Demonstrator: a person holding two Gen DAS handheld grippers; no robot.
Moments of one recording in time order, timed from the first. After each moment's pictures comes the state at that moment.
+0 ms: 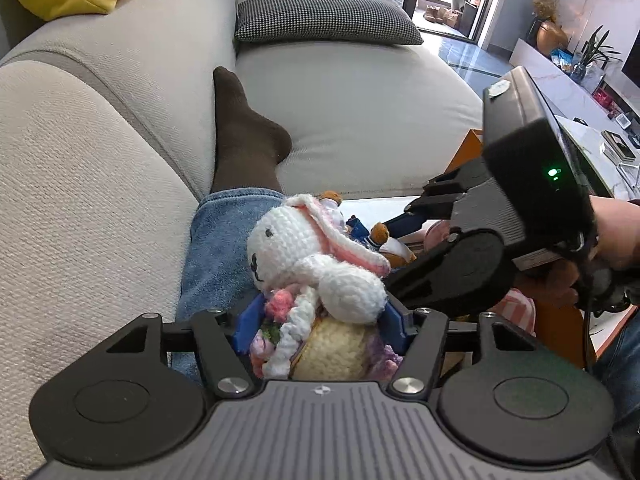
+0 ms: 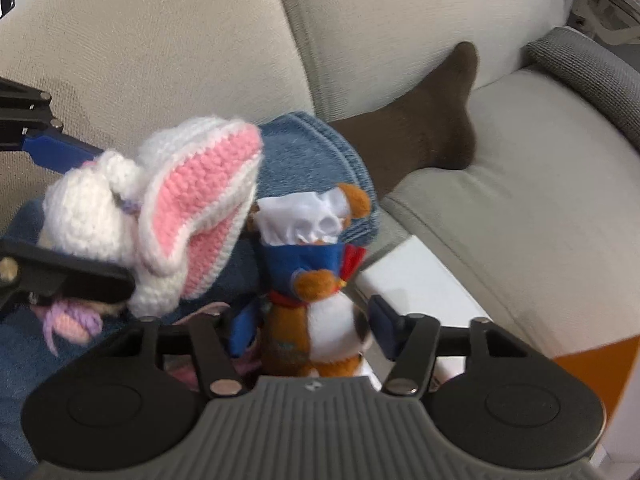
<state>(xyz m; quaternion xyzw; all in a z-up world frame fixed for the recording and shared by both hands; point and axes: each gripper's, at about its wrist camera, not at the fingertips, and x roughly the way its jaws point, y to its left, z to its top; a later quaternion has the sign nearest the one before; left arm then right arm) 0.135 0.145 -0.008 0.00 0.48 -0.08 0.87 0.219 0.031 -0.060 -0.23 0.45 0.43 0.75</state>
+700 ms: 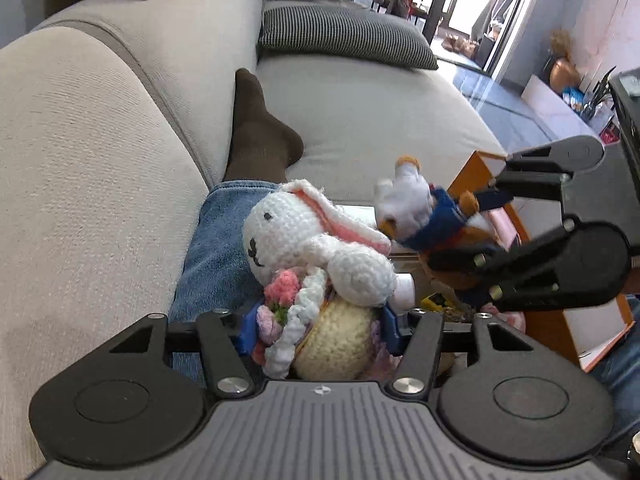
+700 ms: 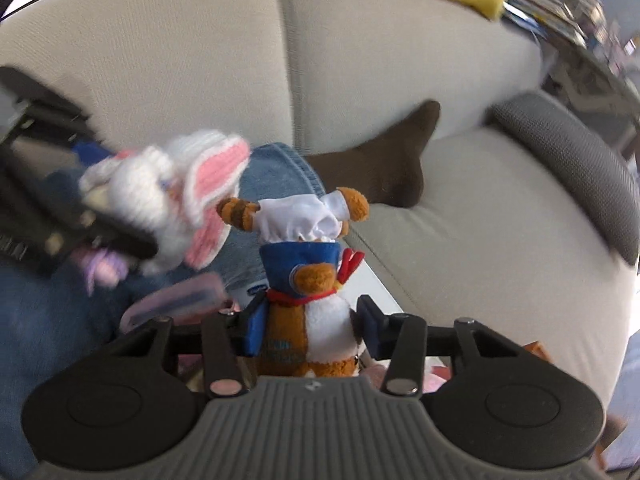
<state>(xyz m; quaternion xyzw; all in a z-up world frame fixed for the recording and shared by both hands) 0.104 0.152 -0.005 -0.06 0.46 -0.06 0.89 0.185 -0.007 -0.004 -0.30 0.36 0.42 0.78</state>
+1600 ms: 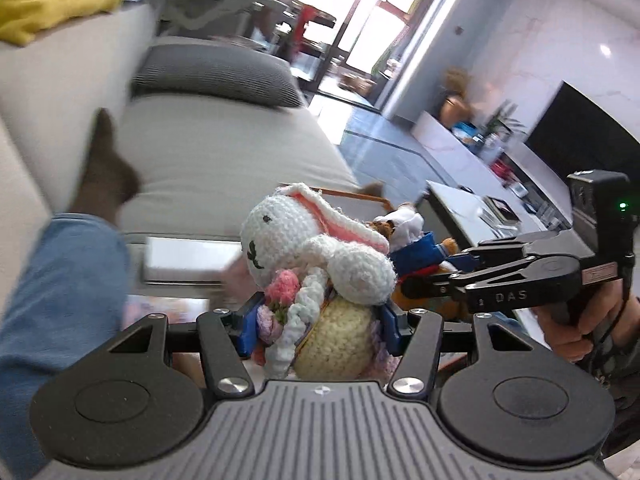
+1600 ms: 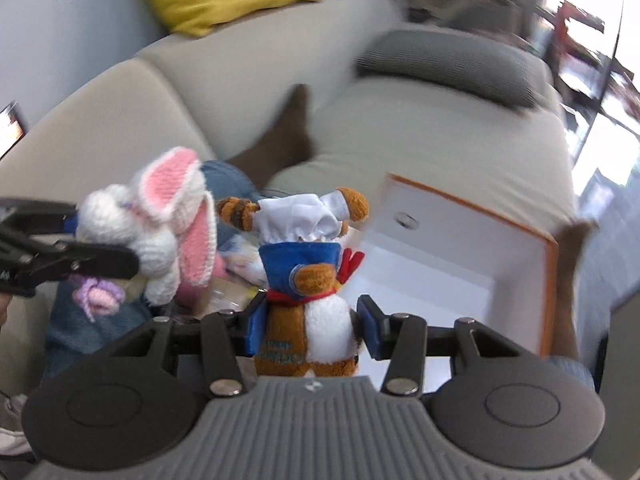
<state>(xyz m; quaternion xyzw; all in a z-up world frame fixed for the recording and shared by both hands) 0.090 0.038 0.033 -0.12 0.39 -0.21 0.89 0.130 -0.184 0.060 -0.08 0.43 0.29 0.85</state>
